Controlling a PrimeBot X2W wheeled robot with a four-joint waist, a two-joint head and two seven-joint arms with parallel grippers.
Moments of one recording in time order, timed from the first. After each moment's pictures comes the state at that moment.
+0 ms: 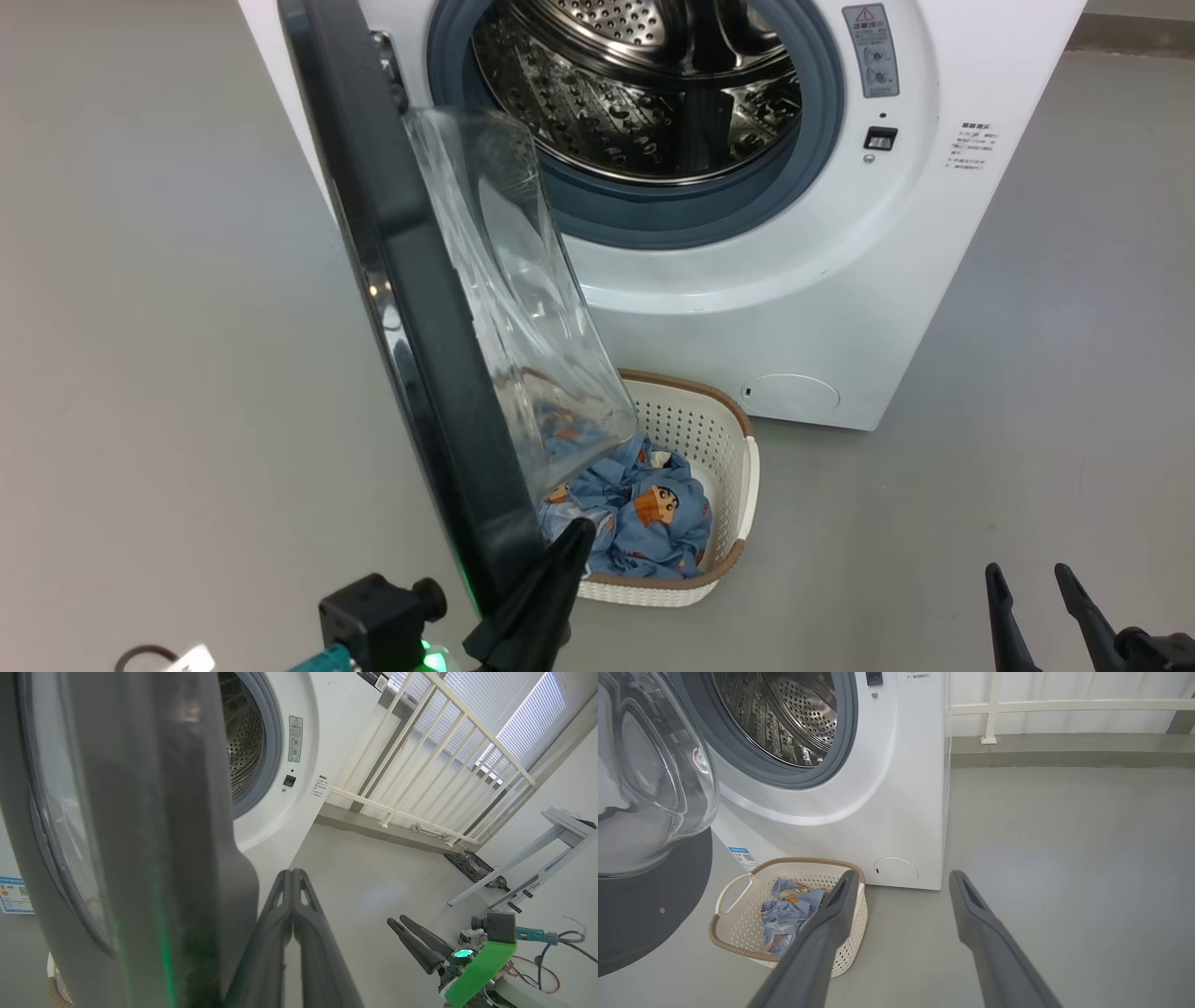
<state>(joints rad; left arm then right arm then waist) 0.08 0.06 -0.46 -0.36 -0.56 -0.05 0.19 0.12 -0.07 -0.20 0.19 0.16 0.13 -0.25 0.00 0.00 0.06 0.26</state>
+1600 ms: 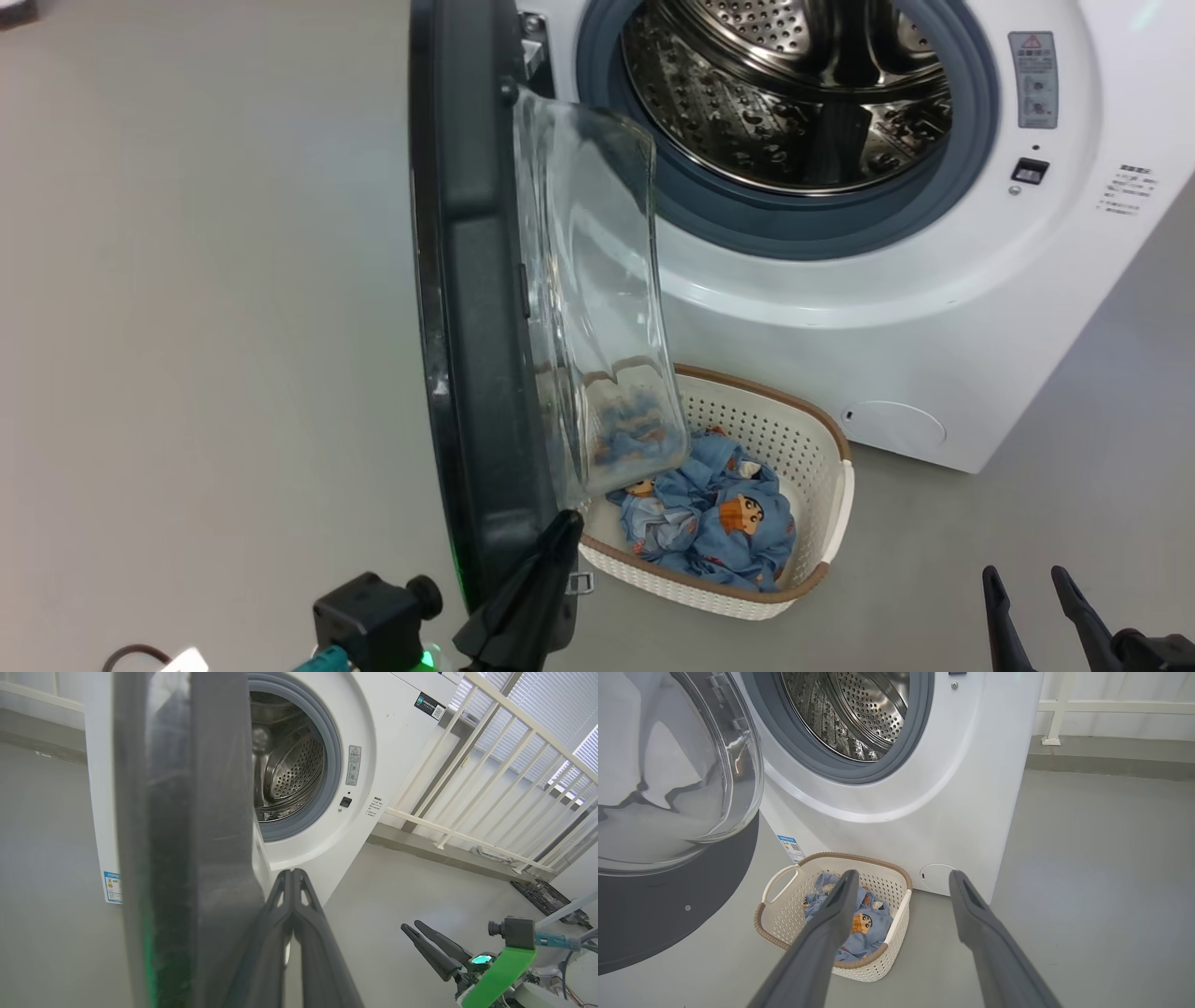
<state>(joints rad) 0.07 0.08 -0.48 -0.39 -0.52 0.03 0.20 0.12 -0.06 -0.19 0.20 0.16 0.13 -0.25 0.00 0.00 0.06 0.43</state>
